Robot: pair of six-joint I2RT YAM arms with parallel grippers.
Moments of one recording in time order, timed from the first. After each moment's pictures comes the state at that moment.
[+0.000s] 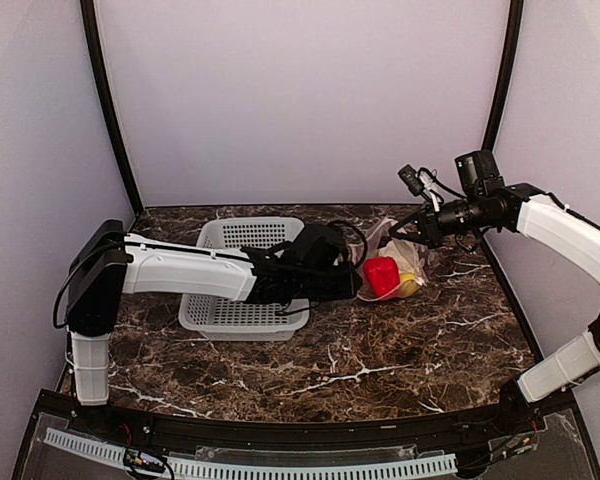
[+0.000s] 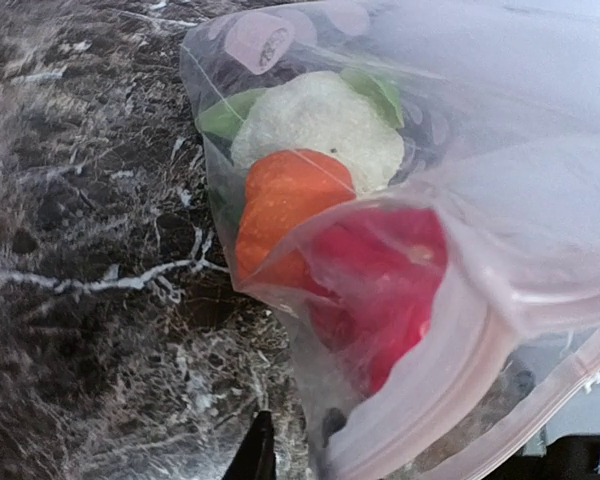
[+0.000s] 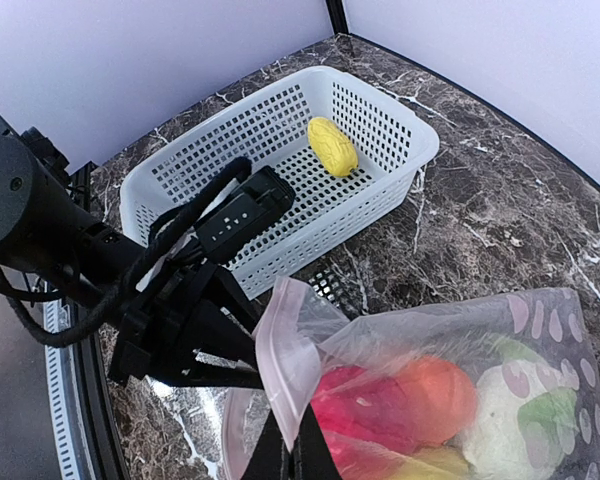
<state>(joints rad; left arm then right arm) -1.07 2.02 1.51 -0.09 -0.15 -0.85 0.34 1.38 1.21 -0.58 -0.79 -0.28</state>
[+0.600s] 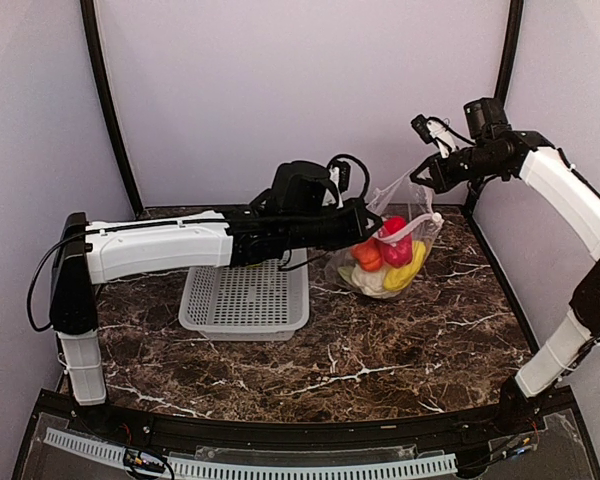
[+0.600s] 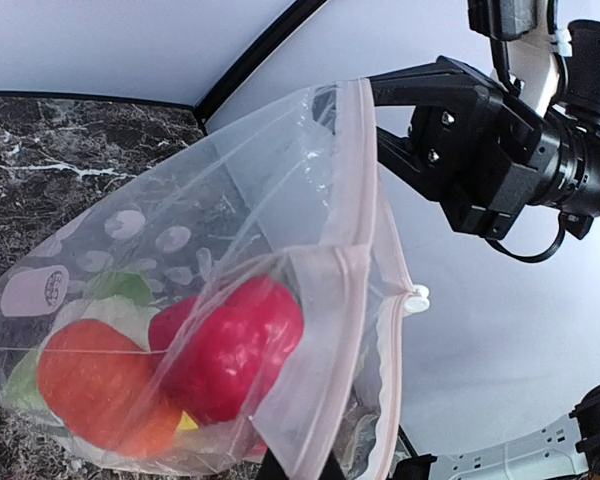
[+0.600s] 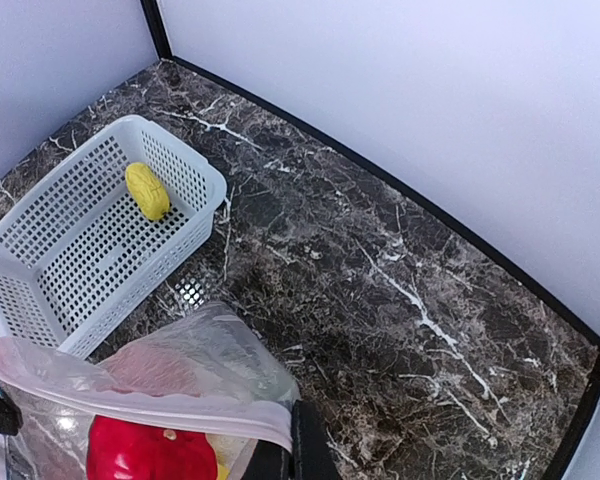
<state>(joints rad) -1.05 1.93 1.70 -0.03 -0.01 -0.82 0.27 1.54 1.68 -0.80 -0.42 -0.28</state>
